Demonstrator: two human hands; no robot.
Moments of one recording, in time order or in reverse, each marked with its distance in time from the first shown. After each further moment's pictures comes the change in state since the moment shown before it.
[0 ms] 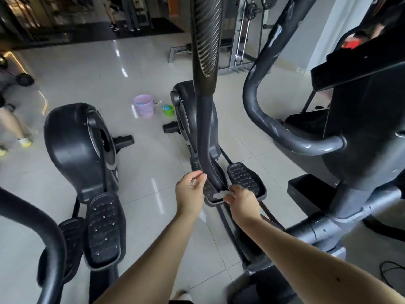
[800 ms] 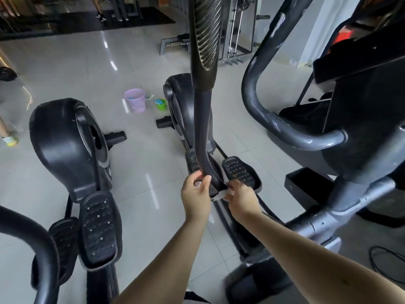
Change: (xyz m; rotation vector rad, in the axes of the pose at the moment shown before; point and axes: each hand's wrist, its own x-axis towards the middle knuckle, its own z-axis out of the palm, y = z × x) left_hand -0.005 -0.029 0.019 -0.062 0.071 0.032; right_hand 0.005 -0.004 0.002 -0.021 -0.006 -0.030
